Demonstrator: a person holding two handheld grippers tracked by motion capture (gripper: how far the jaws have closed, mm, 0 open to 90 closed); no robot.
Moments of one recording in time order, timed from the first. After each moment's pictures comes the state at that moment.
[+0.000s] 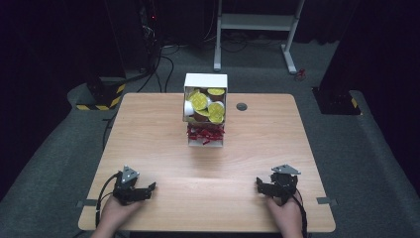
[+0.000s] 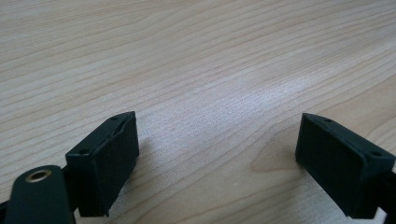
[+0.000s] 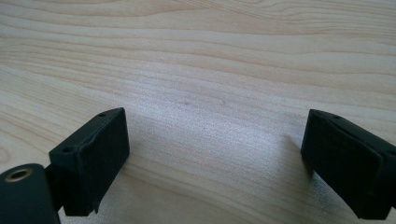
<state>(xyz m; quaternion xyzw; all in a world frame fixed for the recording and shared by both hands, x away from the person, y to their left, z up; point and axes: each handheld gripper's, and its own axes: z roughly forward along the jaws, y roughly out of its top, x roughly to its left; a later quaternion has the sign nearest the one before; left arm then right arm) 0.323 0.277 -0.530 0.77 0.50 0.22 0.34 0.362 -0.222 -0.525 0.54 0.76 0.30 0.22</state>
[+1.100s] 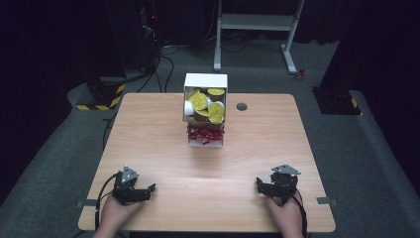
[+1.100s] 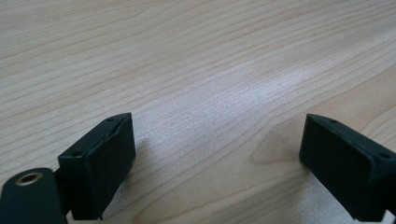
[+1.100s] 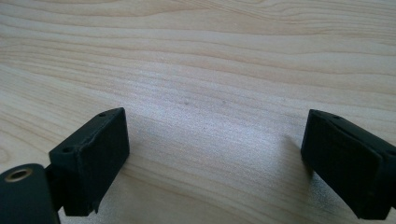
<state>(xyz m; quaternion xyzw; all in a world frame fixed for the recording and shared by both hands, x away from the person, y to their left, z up) 0.323 0.279 -0.528 0.78 0.49 0.21 0.33 0.362 -0.222 -0.525 0.54 0.75 0.30 0.22</state>
